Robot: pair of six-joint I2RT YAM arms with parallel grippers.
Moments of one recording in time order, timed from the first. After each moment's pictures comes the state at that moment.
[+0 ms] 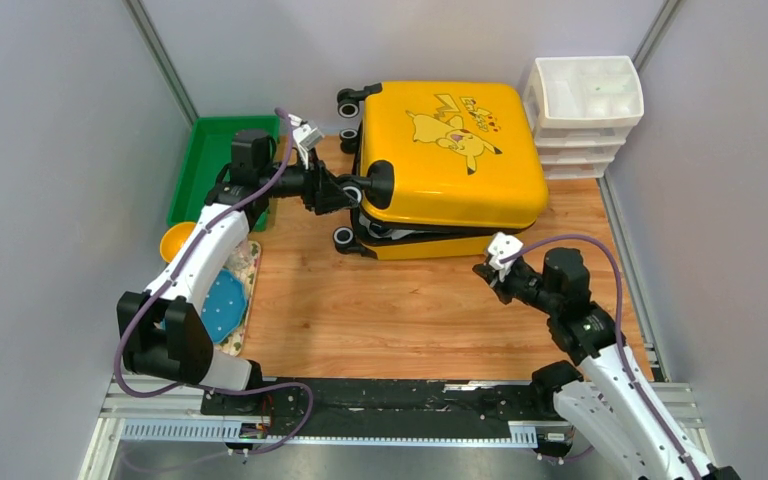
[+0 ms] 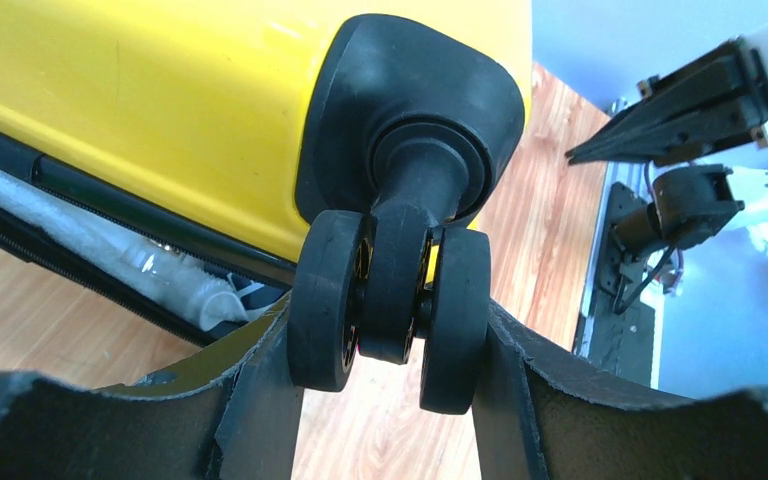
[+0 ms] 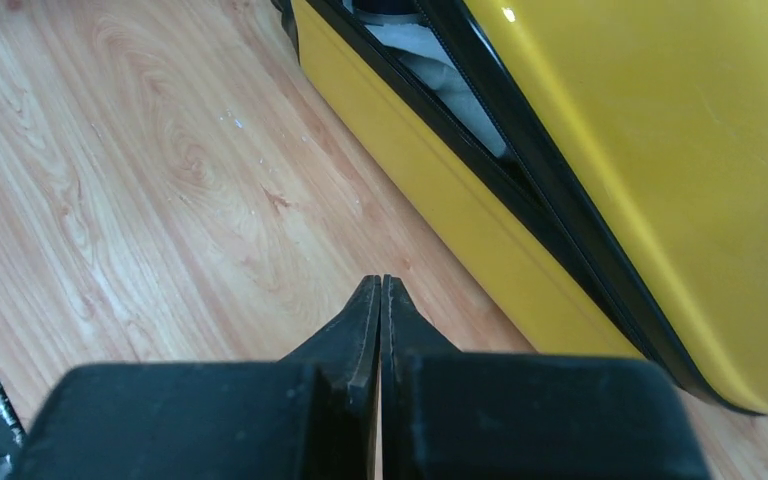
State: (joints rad) left arm -0.18 1.42 1.23 -0.26 1.02 0.02; right arm 0.35 0.59 0.54 -0.32 -0.49 -0.42
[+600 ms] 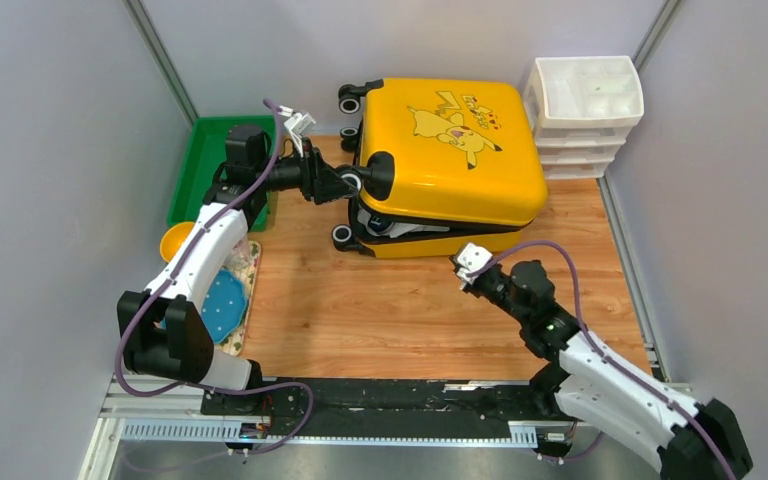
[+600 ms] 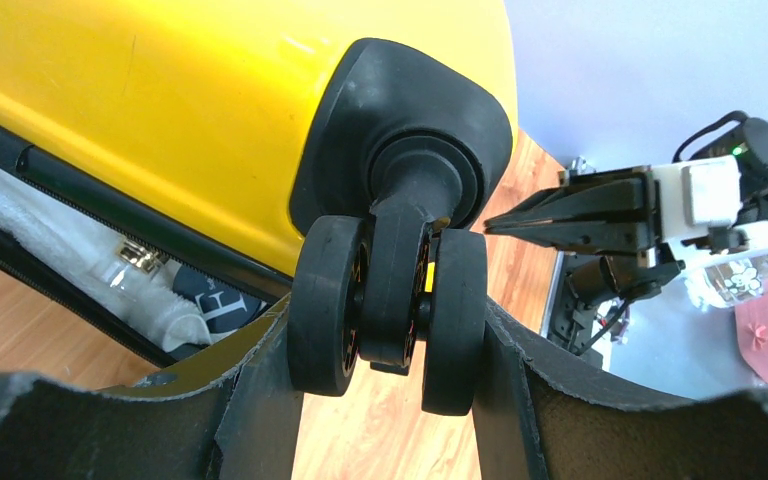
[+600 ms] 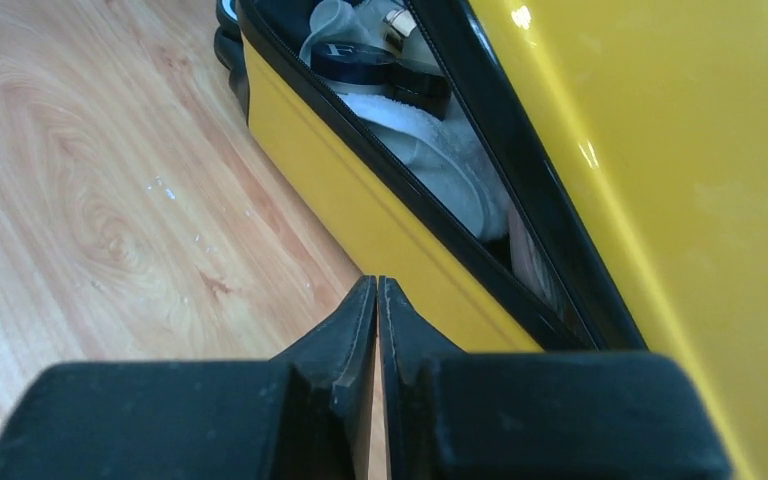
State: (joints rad) left arm -0.17 1.43 1.23 -0.11 1.03 -0.22; right arm 0.60 0.70 0.34 0.19 -0.18 -0.44
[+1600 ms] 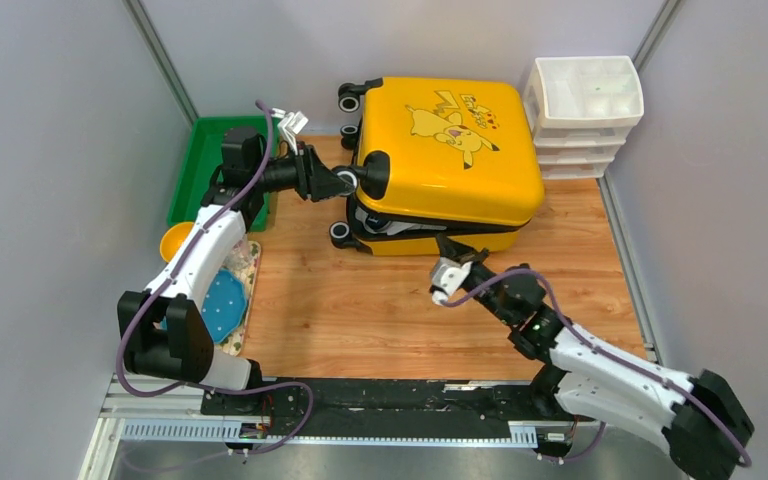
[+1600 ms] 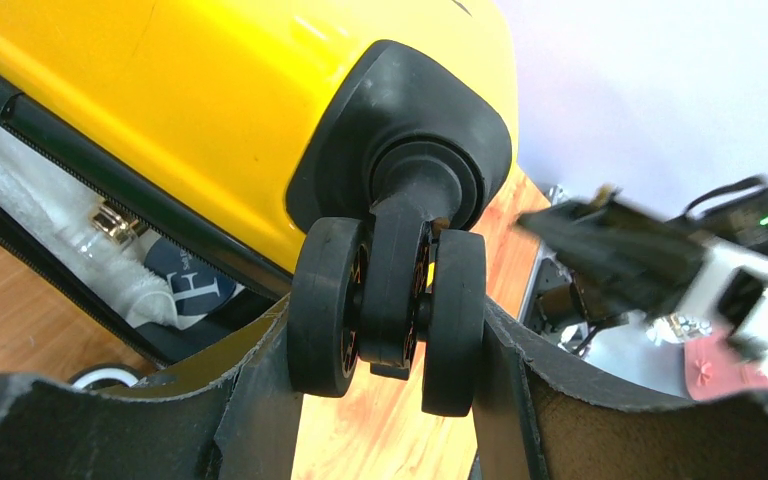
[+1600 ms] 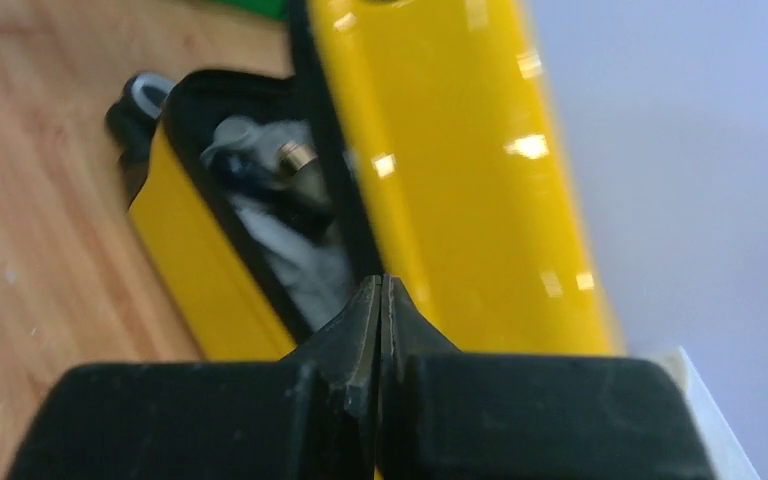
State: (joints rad) left arm -0.14 1.42 1.18 -0.07 1.02 -0.34; right arm 0.78 0.80 0.41 0.47 0.02 -0.79
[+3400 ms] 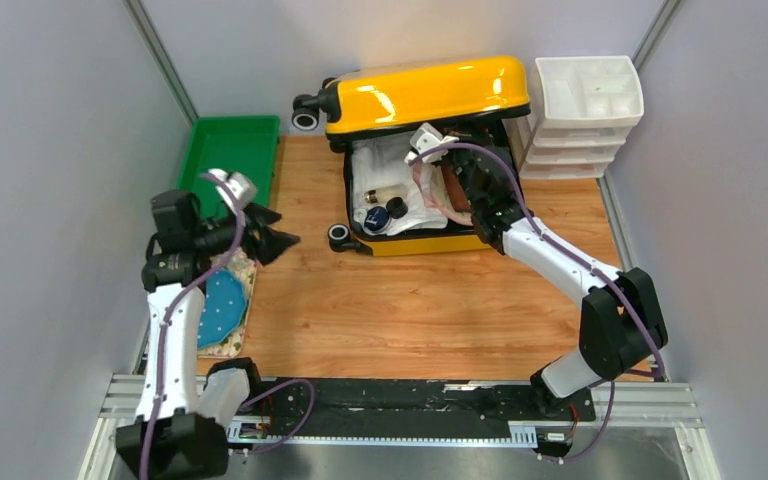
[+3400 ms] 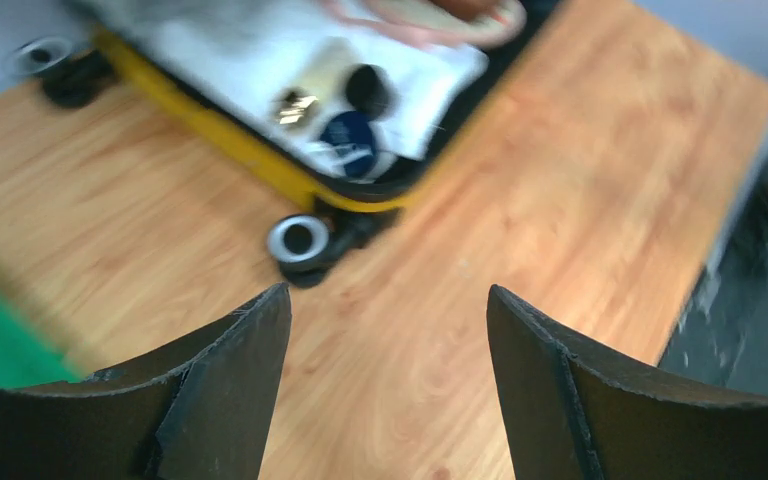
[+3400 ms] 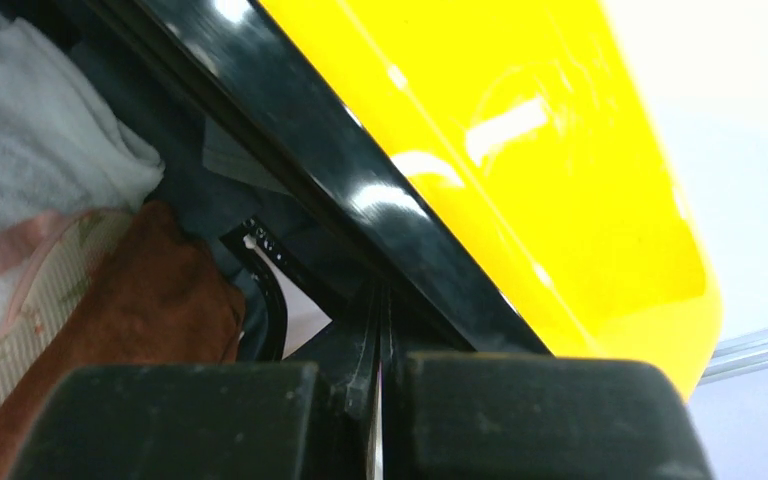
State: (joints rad) left arm 0.28 0.96 0.93 -0.45 1.11 0.25; right arm 0.50 1.51 1.10 0.55 0.20 -1.11
